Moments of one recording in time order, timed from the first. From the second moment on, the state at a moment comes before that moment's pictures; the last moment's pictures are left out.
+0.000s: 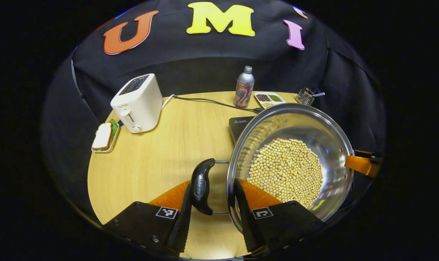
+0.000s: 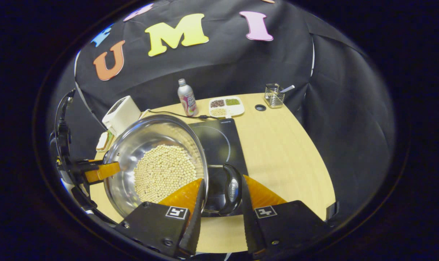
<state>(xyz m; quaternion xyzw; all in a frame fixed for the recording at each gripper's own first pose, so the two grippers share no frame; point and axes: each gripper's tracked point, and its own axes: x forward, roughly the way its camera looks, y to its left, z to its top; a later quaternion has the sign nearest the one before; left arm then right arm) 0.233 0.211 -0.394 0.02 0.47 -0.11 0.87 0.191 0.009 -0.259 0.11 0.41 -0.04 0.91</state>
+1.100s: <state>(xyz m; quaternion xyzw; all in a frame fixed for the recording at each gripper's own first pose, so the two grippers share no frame) 0.198 0.219 -0.375 0.02 0.50 -0.04 0.86 0.324 -0.047 -0.316 0.06 0.44 0.09 0.89</state>
